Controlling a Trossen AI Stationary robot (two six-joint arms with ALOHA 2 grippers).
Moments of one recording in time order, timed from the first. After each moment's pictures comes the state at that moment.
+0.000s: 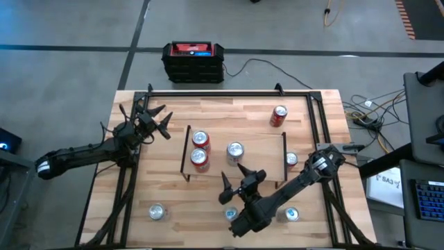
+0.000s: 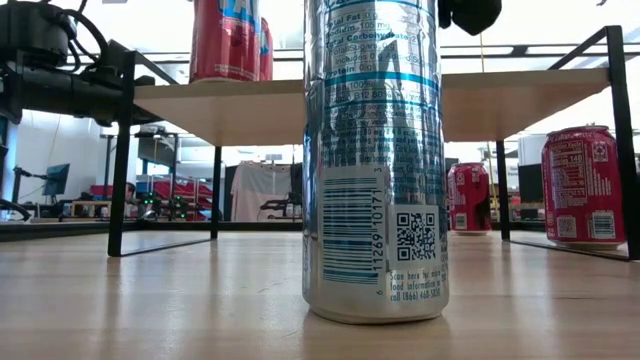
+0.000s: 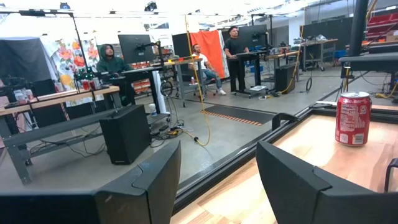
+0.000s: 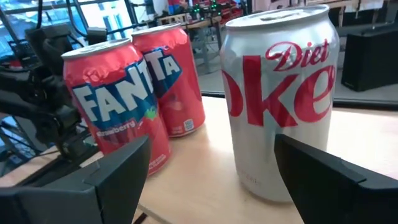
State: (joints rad) left arm 0.40 0.39 0.02 0.47 -0.43 0.17; right arm 0.57 2.24 1.97 -1.44 1.41 1.95
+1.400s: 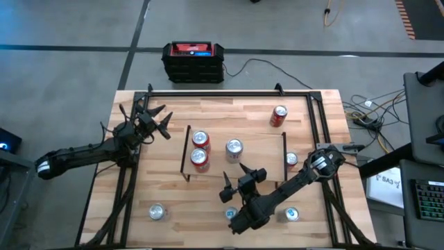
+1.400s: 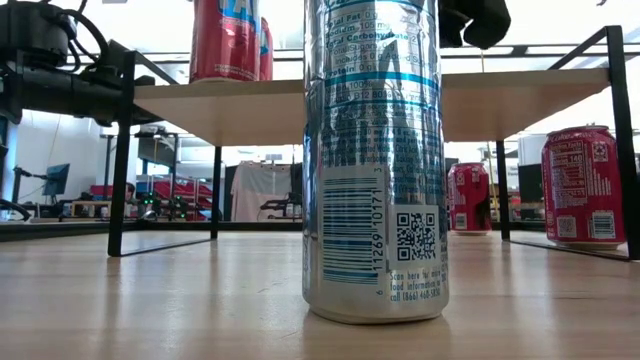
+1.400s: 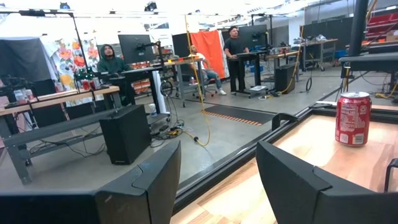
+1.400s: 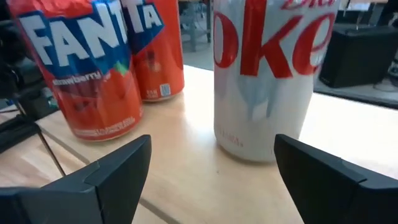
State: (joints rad) left arm 0.40 0.39 0.02 0.47 -0.43 0.17; right arm 0.56 2.24 1.93 -1.43 1.29 1.84
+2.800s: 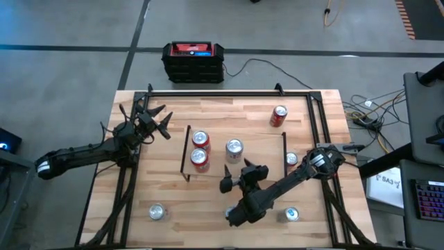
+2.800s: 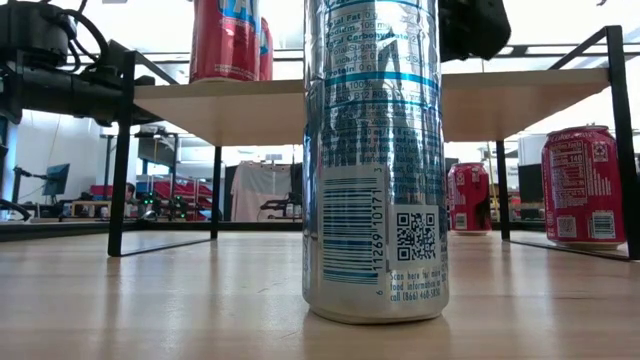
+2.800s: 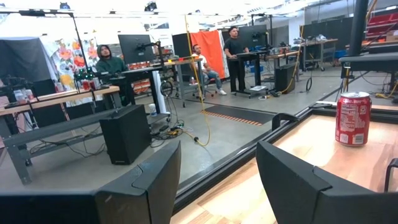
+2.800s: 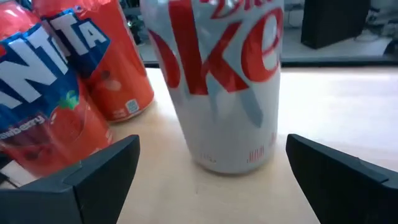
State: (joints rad) left arm 0.40 0.39 0.02 0.47 -0.43 0.17; right arm 0.52 2.24 1.97 -1.57 1.21 2.09
